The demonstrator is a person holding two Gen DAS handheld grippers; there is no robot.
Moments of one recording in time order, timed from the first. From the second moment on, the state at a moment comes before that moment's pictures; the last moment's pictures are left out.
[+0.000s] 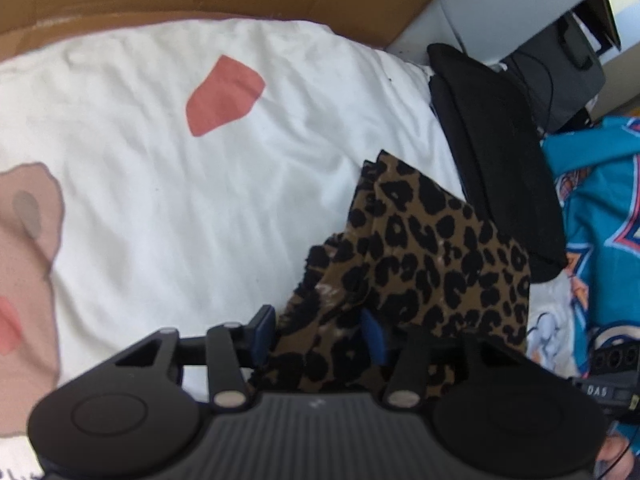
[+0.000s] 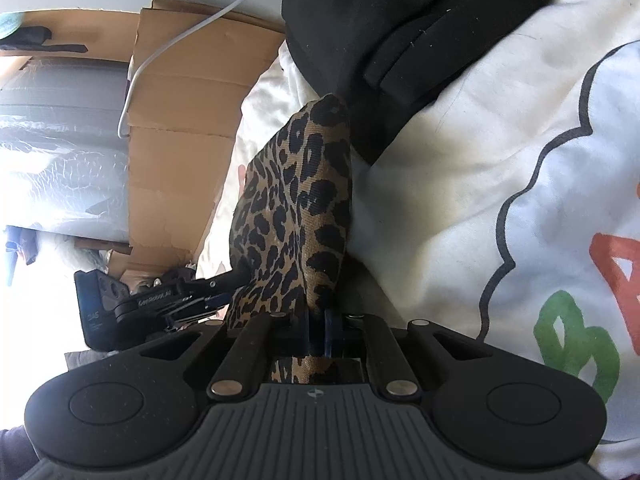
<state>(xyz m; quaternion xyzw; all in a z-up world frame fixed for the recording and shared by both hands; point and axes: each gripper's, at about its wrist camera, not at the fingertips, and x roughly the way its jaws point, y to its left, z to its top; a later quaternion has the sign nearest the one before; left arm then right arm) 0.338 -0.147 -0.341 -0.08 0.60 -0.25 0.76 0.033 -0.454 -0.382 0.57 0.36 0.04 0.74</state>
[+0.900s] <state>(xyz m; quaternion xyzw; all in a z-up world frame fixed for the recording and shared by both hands) 0.362 -0.132 -0.350 -0.14 0.62 -0.29 0.71 0.037 -0.452 -0.384 0.58 0.35 0.02 0.74</state>
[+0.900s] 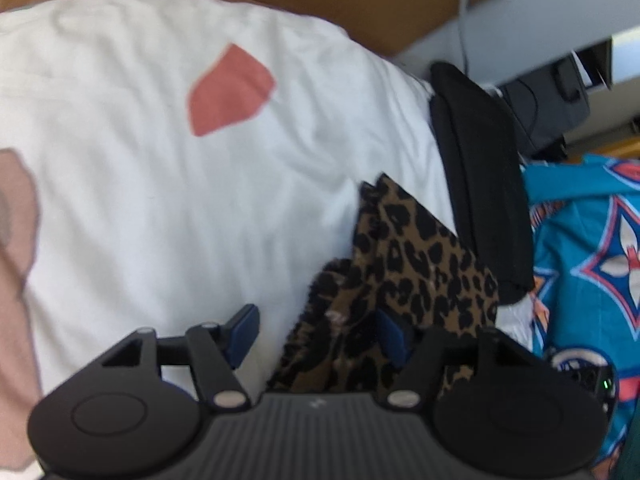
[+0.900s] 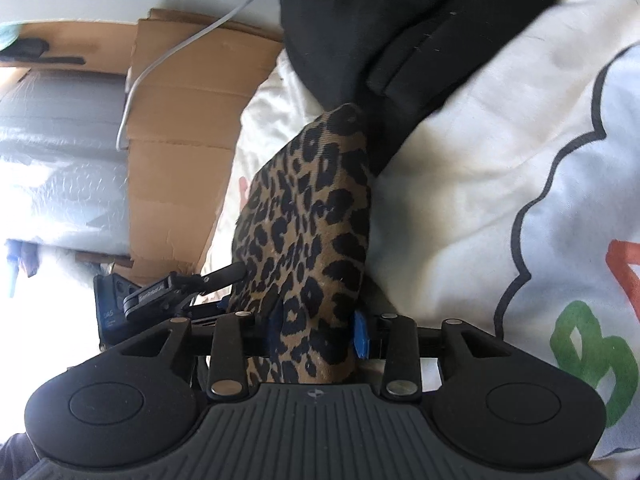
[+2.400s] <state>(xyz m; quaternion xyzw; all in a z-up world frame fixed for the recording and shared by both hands) 0.372 -0.187 -0.333 0.03 0.64 -0.41 0.65 0.058 -0.433 -0.388 0.58 0.35 0.01 0.73</state>
